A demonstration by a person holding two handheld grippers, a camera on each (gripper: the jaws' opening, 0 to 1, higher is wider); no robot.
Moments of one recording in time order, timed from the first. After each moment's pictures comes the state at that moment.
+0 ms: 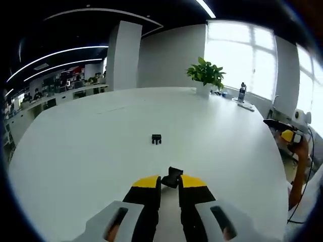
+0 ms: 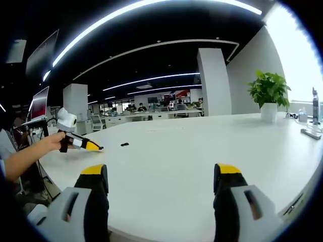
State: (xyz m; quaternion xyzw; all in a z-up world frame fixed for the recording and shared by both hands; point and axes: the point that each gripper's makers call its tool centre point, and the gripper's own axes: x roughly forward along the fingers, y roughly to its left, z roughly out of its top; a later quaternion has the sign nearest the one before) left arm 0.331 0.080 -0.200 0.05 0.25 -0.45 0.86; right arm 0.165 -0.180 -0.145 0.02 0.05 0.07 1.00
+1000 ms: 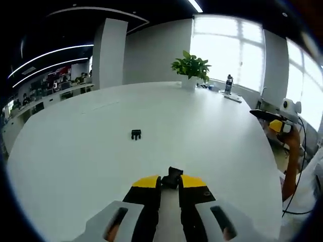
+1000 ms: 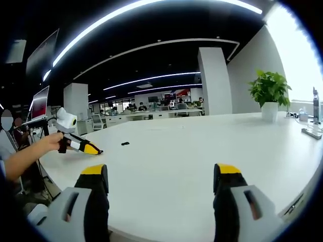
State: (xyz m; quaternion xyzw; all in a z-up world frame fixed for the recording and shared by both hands) left arm 0.310 0.067 -0.206 0.07 0.26 -0.49 0.83; right arm 0.165 -0.178 -0.147 0.02 0.05 0.07 1.00
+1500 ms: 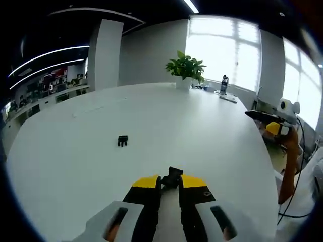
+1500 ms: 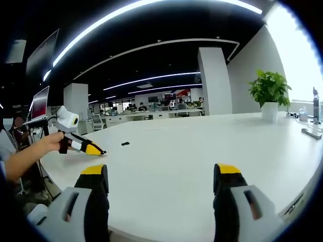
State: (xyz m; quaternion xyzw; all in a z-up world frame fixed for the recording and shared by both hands) left arm 0.296 0.041 -0.202 0.08 0.26 -0.51 0.82; right arm 0.165 -0.178 -0.147 0.02 0.05 0.07 1.00
